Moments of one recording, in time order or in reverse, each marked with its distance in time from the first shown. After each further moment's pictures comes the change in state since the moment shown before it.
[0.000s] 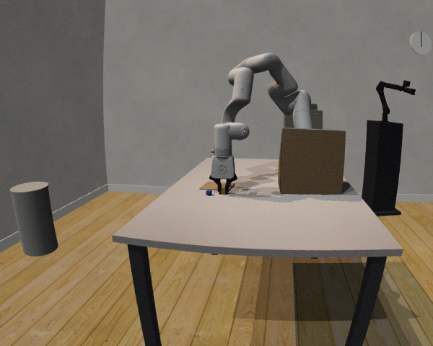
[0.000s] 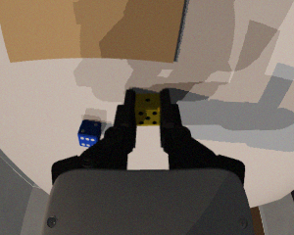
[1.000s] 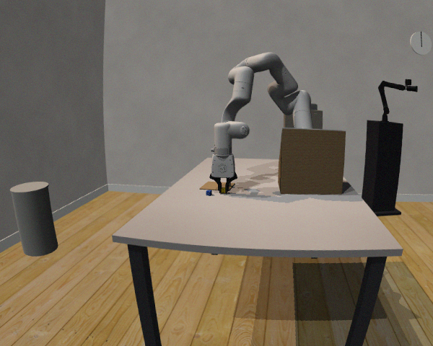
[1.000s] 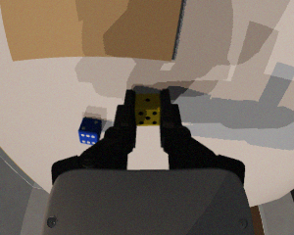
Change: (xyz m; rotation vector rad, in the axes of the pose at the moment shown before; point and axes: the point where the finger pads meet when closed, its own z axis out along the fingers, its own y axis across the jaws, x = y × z) arm 0.001 0.001 -0.004 -0.002 0.002 0.000
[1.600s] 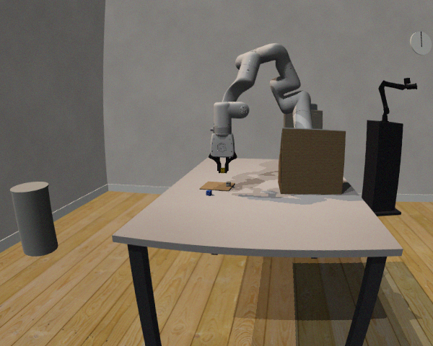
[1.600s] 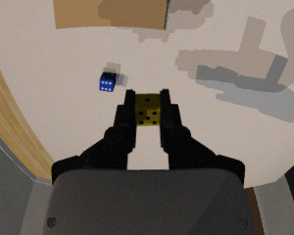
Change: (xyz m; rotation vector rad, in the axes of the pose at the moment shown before) arm -0.002 -0.001 -0.090 0.004 -0.004 0.000
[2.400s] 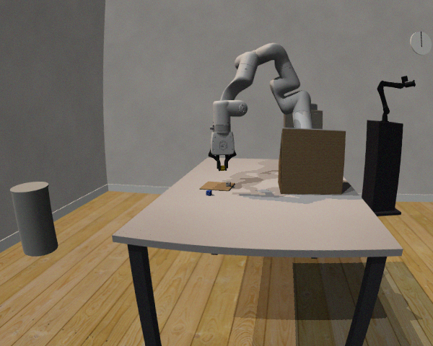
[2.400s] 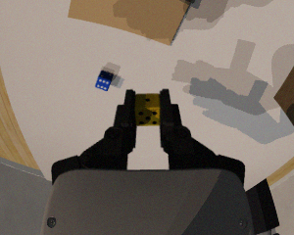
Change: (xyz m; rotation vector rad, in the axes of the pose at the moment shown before) arm 0.017 -0.004 -0.007 -0.007 0.002 -0.261
